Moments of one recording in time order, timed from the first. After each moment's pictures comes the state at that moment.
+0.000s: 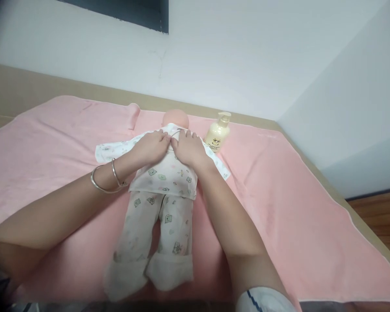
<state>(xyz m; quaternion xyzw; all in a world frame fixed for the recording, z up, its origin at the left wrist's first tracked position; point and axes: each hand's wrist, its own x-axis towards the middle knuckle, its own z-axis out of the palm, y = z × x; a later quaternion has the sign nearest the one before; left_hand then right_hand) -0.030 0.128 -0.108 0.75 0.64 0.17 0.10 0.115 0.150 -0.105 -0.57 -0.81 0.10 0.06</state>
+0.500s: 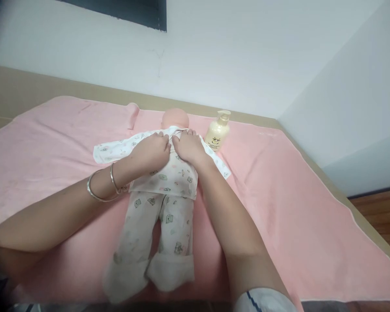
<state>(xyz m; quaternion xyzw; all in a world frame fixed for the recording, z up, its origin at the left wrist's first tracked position) -0.020 0.108 -0.095 0.75 0.65 0.11 0.07 0.114 0.160 -0.102 -0.59 -0.79 0.13 0.09</state>
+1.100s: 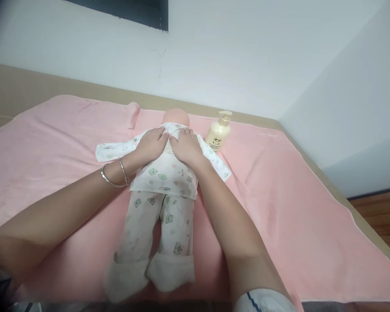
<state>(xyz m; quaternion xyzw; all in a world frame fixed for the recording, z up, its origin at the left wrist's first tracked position) -0.039 0.156 -0.138 0.71 0.65 0.24 0.09 0.105 0.154 -0.107 -0.59 -0.79 0.14 0.12</state>
